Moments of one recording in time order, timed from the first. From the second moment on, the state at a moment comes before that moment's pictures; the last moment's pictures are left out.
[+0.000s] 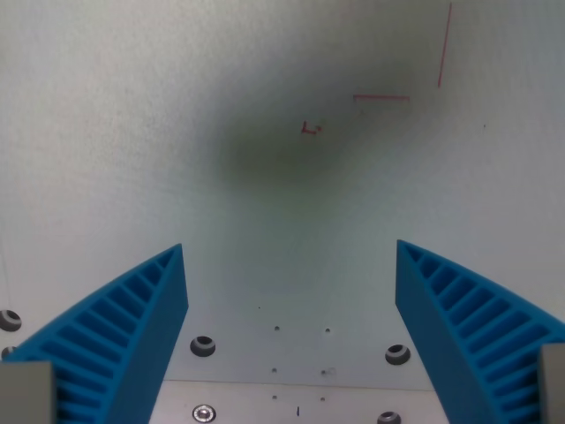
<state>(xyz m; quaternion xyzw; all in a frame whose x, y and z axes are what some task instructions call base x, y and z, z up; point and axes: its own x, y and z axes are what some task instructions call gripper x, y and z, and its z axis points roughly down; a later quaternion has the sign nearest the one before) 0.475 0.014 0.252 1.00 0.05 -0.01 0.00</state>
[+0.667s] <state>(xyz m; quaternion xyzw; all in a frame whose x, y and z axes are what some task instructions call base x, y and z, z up) 0.448 0.016 0.242 1.00 0.05 -0.03 0.00</state>
